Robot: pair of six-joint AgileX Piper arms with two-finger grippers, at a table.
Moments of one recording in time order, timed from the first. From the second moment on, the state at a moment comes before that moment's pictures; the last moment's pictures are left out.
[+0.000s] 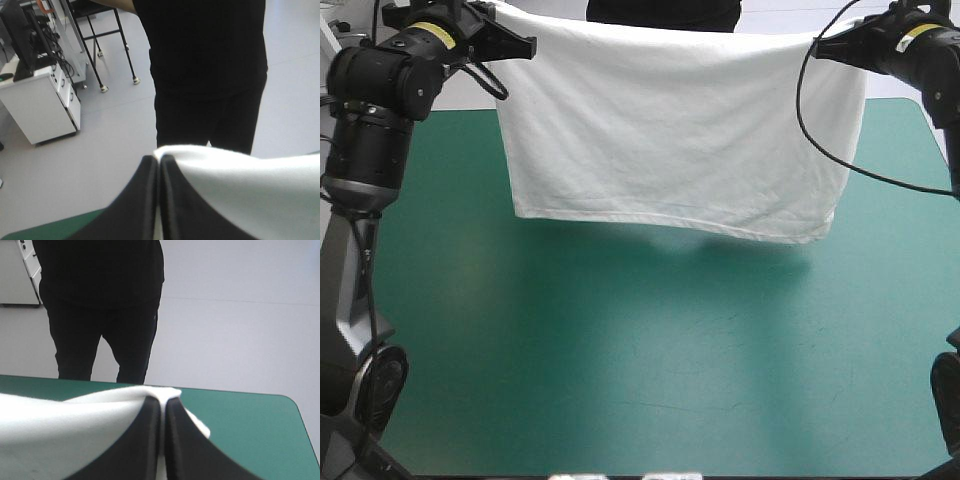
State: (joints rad) left arm -0.28 1.71 -2.21 0.17 0.78 0.05; right arm 0.08 1.64 -2.09 -0.03 0.85 0.02
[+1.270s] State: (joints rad) left arm -0.28 1.59 -1.41 0.12 0.99 0.00; right arm 0.08 1.62 -1.28 0.12 0.97 -0.02
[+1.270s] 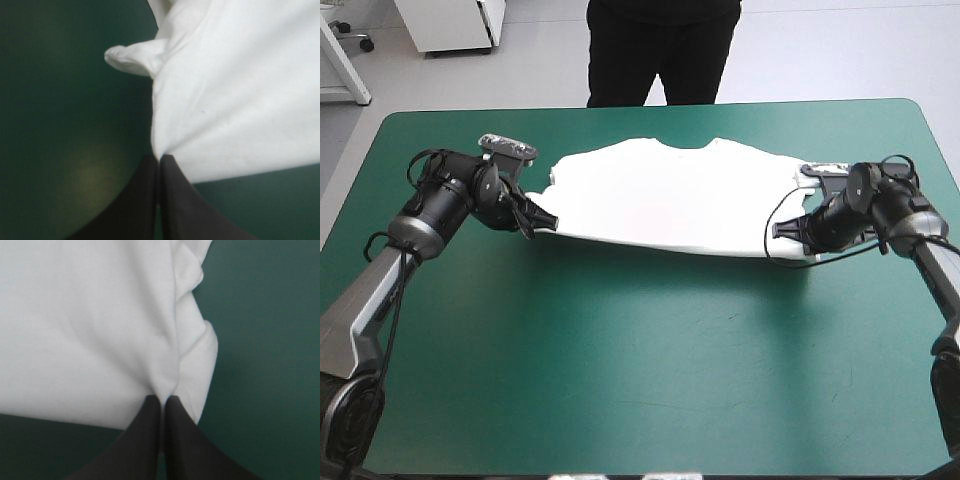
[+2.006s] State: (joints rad) left arm -0.28 1.31 -0.80 -0.09 0.95 0.04; right arm 0.08 1.30 -0.79 0.22 0.96 -0.03
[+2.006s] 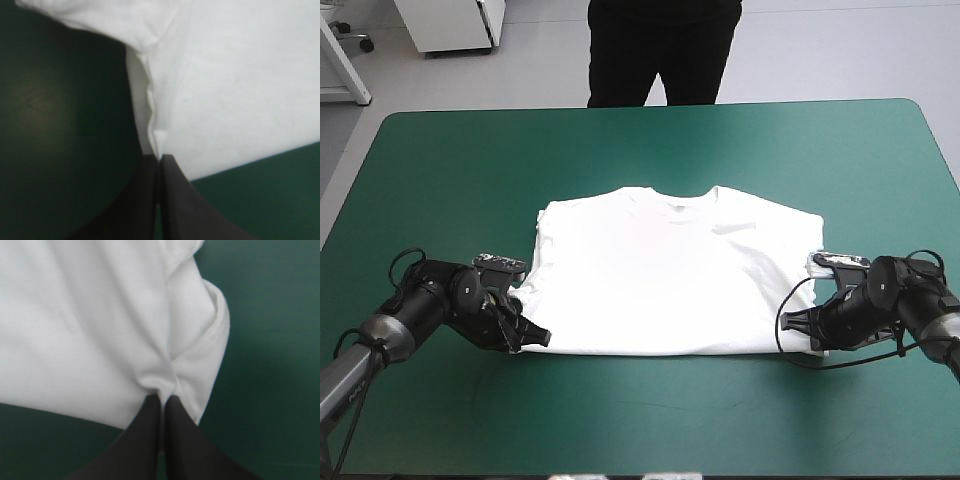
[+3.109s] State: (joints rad) left arm -0.28 1.16 -1.09 -0.06 1.24 -0.02; right arm 0.08 1.10 -1.12 0.16 1.24 0.04
